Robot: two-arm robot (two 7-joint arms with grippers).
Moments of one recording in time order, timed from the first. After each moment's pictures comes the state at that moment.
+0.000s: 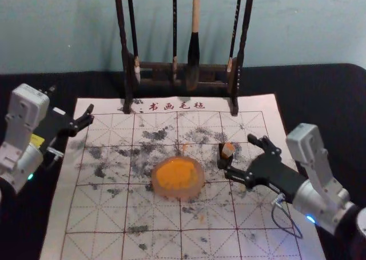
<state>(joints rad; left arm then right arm) -0.20 0.60 0.45 -1.41 -0.25 -0.12 0.03 0.04 0.53 -0.46 -1.54 0.29 -0.08 0.25</state>
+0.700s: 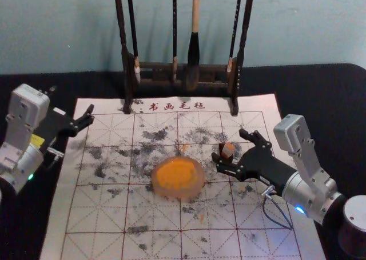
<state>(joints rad) -0.20 0.60 0.45 -1.41 -0.25 -0.12 0.03 0.09 0.46 -0.44 -1.48 0.25 -0.04 0.29</state>
